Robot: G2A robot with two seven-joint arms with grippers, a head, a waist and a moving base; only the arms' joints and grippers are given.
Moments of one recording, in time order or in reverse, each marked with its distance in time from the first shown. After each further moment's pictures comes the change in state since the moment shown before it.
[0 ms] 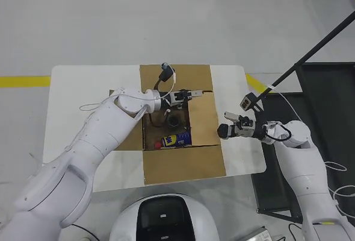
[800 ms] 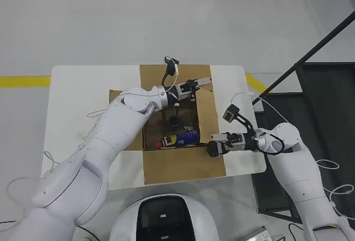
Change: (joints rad) left arm -0.023 -0.131 -0.078 0.147 -0.165 -0.181 -0.026; right arm -0.046 0.015 -0.101 -0.141 -0.005 0.016 0.099
